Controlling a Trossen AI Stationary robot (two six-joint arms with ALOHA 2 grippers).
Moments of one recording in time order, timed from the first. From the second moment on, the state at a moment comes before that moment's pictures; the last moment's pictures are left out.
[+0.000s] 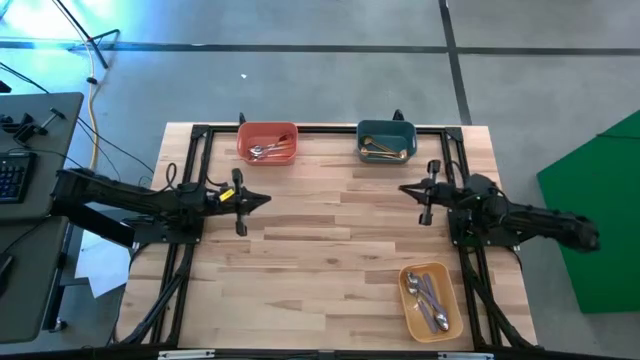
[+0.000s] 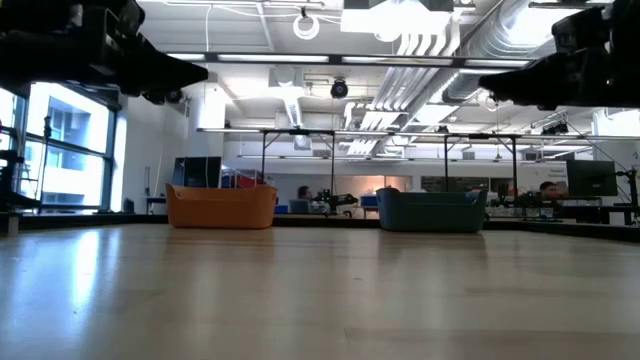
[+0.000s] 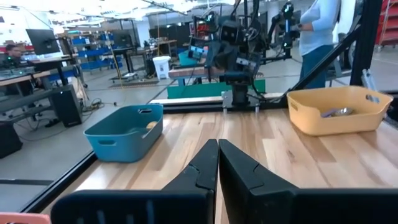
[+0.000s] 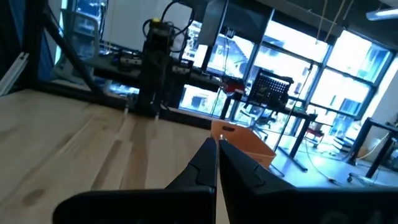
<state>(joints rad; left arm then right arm) -0.05 0.71 0.09 0.65 -0.21 0.11 -0.31 0.26 0.01 0.36 -0.17 -0.31</state>
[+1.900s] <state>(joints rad) 0.16 0.07 0.01 0.03 -0.13 0.05 -0.31 0.02 0.01 0.06 0.29 -0.15</state>
